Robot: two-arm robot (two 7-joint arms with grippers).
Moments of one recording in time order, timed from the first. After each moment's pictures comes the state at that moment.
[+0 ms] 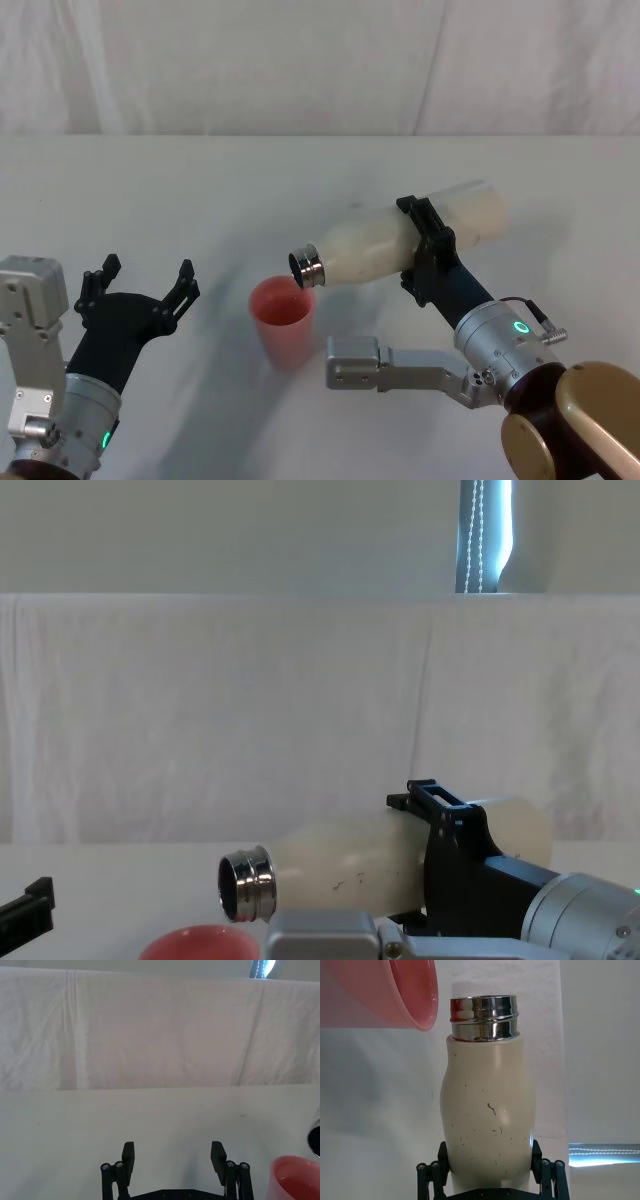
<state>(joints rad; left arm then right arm) 0.27 0.24 0.04 -1.85 -0.25 -0.02 -0.02 0.22 0.31 -0.67 -1.63 -1.14 0.20 0.09</state>
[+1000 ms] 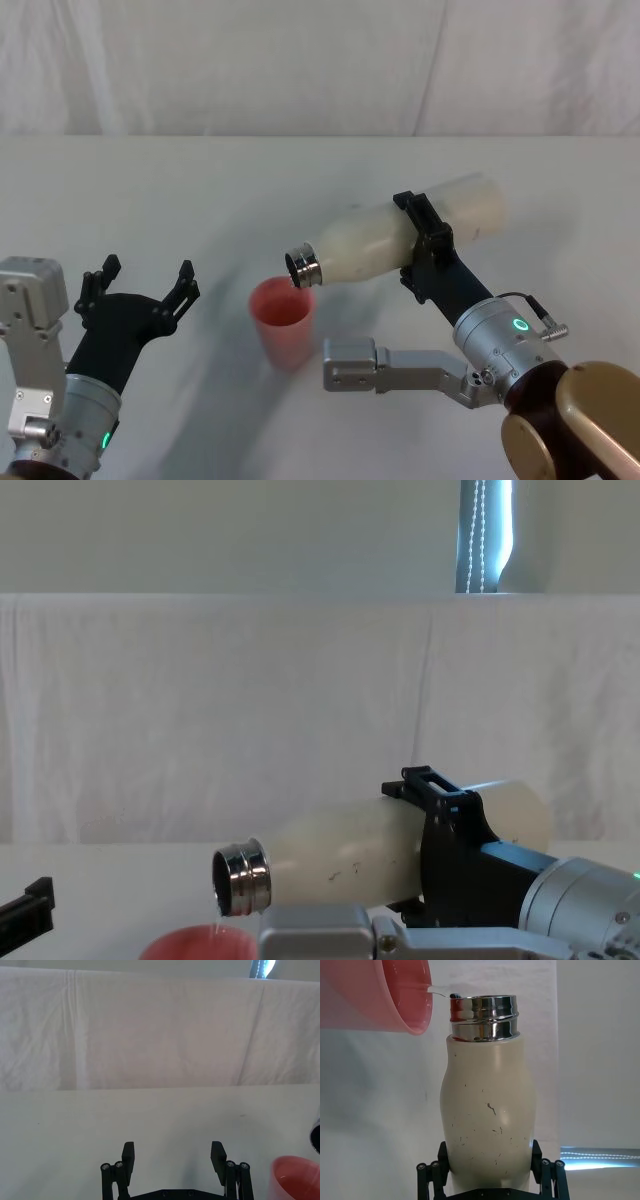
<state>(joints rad) 0.27 0.24 0.04 -1.85 -0.25 -0.02 -0.02 0.22 0.32 -0.68 -1.66 -1.17 0.22 0.11</state>
